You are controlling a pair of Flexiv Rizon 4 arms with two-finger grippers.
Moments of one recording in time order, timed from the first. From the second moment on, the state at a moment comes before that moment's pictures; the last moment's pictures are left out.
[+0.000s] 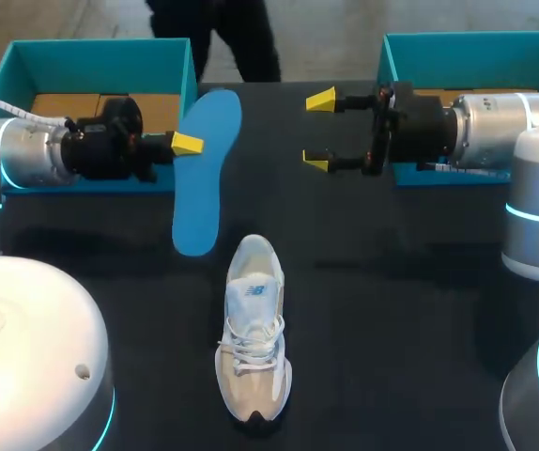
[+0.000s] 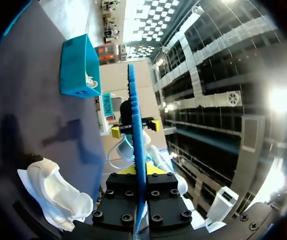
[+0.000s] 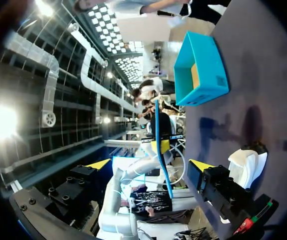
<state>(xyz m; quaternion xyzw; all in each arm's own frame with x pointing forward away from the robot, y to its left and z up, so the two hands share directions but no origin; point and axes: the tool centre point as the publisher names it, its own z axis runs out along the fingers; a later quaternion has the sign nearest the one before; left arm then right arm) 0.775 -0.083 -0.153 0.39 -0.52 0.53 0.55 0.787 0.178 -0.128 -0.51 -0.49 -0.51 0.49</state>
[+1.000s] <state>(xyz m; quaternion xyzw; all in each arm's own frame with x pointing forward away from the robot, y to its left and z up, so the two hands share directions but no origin) 0.773 -0.091 -0.164 0.45 -0.50 0.49 0.55 0.779 0.187 -0.133 -0.50 -0.50 -0.50 0.50</state>
